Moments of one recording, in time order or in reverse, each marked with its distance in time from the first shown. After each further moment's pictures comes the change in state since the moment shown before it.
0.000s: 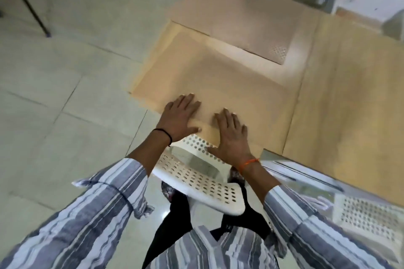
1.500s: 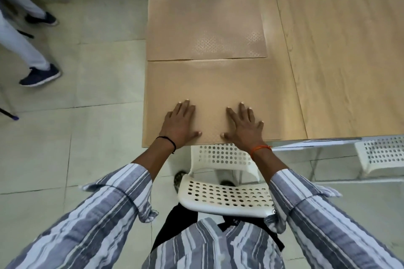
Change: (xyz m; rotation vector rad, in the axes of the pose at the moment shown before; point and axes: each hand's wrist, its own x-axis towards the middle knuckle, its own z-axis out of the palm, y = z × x) left_hand 0.073 -0.073 -0.065 0.178 -0.100 0.256; right_hand 0.071 -0.038 -0.019 0.263 0.000 0.519
